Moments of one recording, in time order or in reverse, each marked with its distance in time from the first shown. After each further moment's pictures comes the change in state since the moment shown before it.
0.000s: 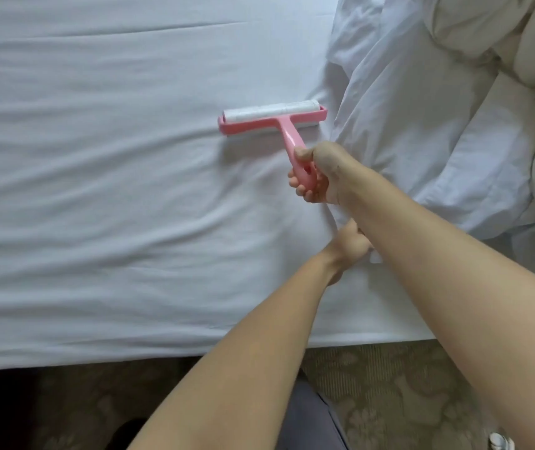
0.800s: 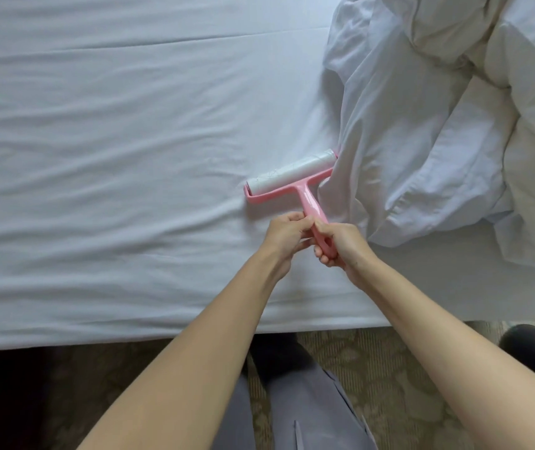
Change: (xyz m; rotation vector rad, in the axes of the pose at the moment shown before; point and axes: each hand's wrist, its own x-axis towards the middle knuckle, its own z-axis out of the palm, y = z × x) left_hand -0.037 -0.024 -0.042 -0.349 0.359 -0.037; right_hand -0.040 0.118 -0.016 0.038 0.043 -0.155
